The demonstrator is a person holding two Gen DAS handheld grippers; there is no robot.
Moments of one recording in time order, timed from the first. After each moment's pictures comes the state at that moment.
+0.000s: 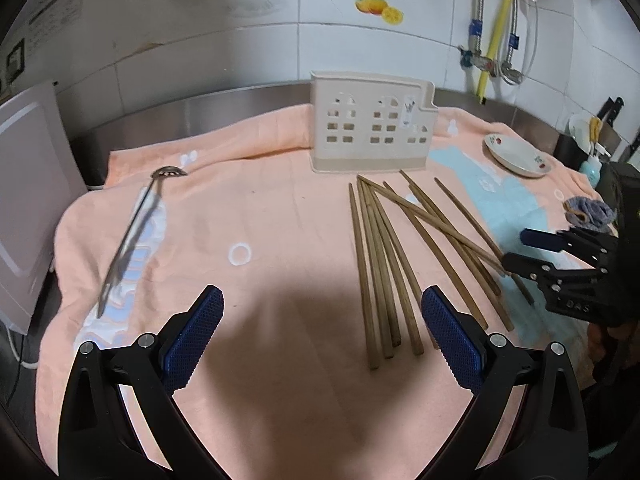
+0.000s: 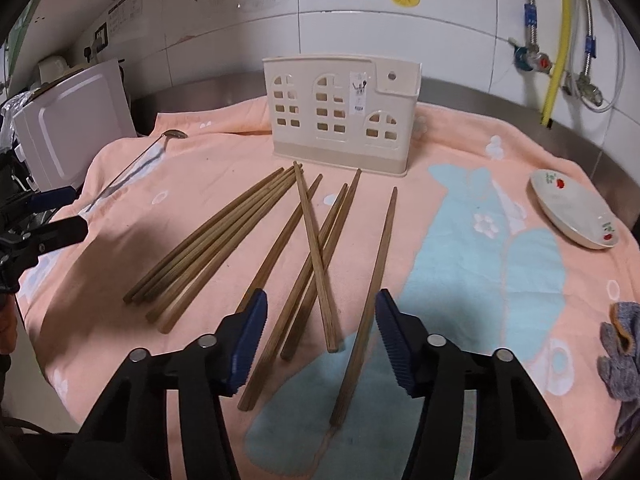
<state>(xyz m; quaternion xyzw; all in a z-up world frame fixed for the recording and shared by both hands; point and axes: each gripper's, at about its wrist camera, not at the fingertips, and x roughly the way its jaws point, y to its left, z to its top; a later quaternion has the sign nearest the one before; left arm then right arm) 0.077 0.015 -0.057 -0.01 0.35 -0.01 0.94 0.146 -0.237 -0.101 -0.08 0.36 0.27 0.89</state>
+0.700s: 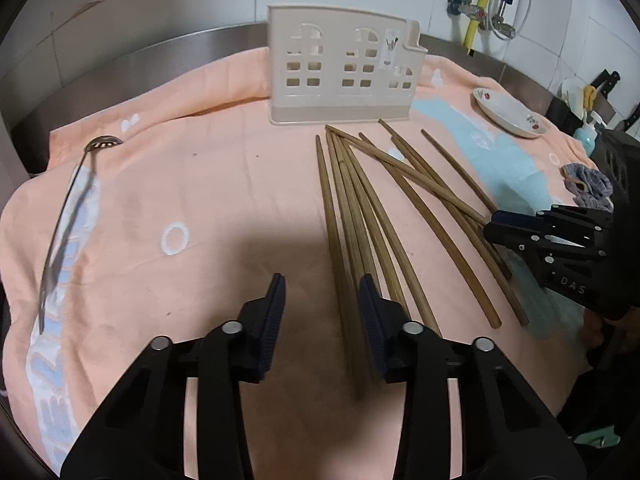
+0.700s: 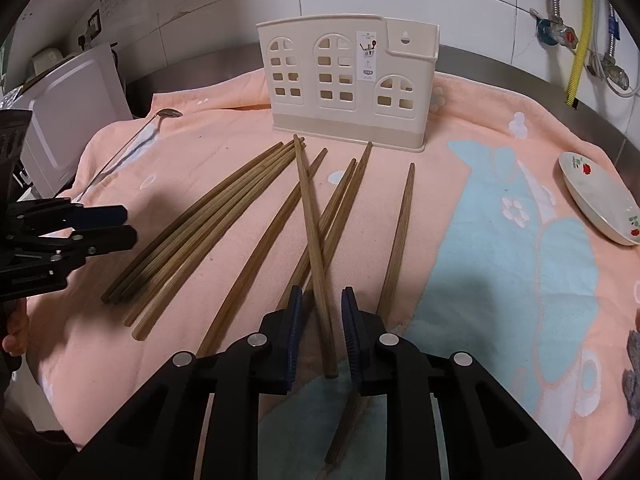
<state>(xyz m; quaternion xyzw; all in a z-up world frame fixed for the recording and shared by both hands) 0.131 -0.001 -0.103 -0.01 0.43 -0.07 0.90 0.175 -0.224 -0.123 -0.09 0.39 0.28 0.87</state>
